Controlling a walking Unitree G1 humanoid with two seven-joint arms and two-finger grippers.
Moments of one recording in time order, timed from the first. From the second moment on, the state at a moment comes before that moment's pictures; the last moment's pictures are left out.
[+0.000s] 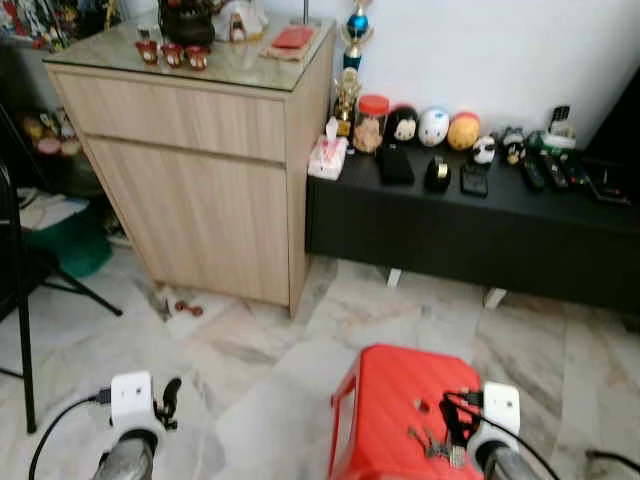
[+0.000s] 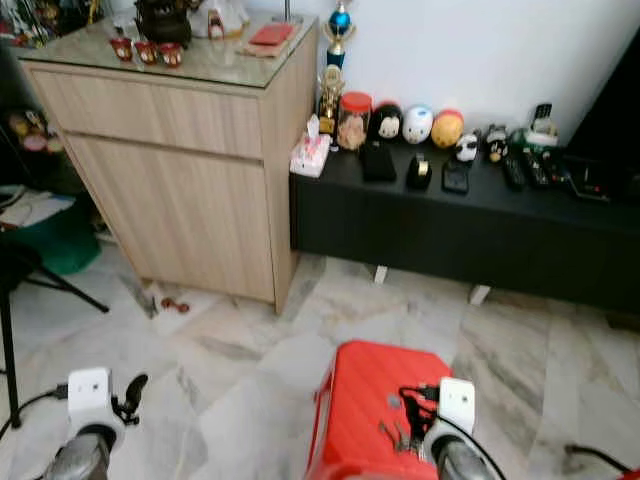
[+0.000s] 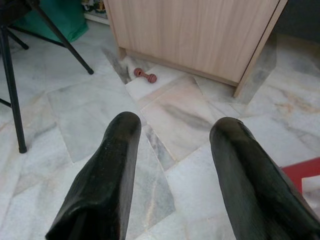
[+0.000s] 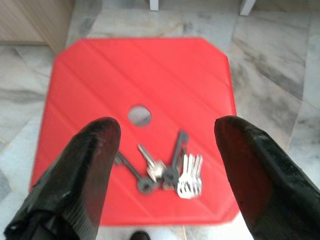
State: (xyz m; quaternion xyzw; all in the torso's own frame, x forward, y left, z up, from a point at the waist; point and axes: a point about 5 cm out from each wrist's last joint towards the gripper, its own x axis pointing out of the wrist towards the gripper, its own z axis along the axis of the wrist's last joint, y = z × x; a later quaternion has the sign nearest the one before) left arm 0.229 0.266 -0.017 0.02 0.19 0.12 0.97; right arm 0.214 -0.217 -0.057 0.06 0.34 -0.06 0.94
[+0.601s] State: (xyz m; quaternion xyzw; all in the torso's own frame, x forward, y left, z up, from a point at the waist) left arm 0.222 0.260 -0.026 0.01 0.21 0.11 0.97; right arm 0.214 -0.225 -0.055 0.06 0.34 -0.06 0.94
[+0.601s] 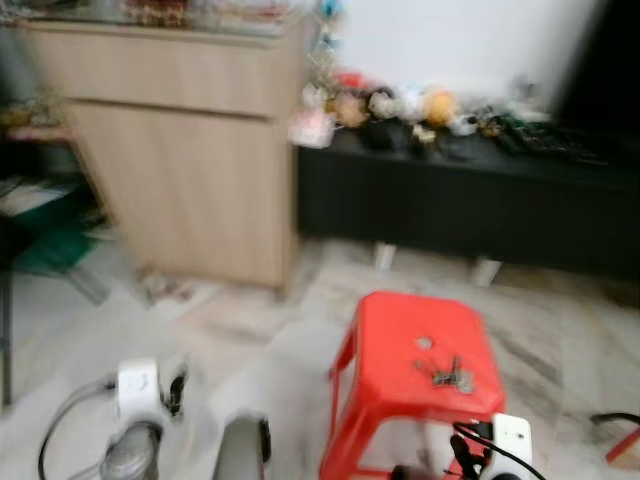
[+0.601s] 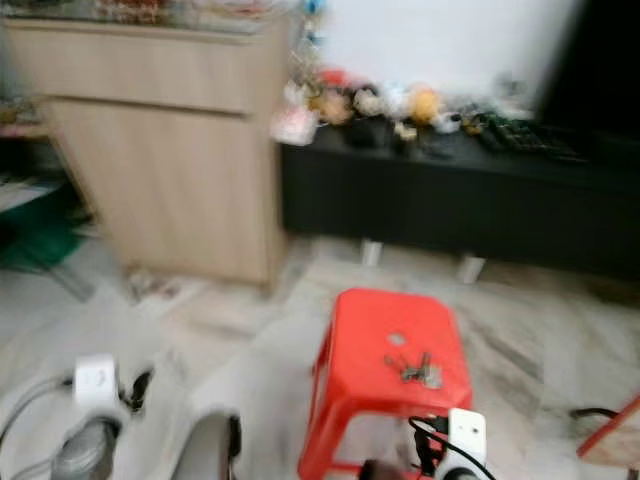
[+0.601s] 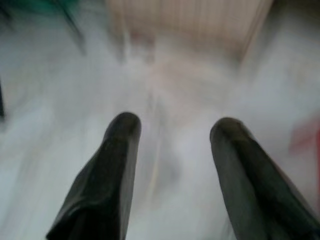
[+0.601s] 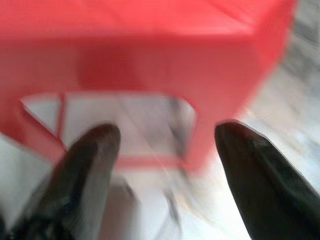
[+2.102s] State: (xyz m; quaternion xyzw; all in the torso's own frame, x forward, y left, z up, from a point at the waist) left arm 0.217 0.286 -0.027 -0.02 0.24 0.18 0.95; right arm 0.261 -0.193 -0.013 0.08 0.16 -0.02 0.98
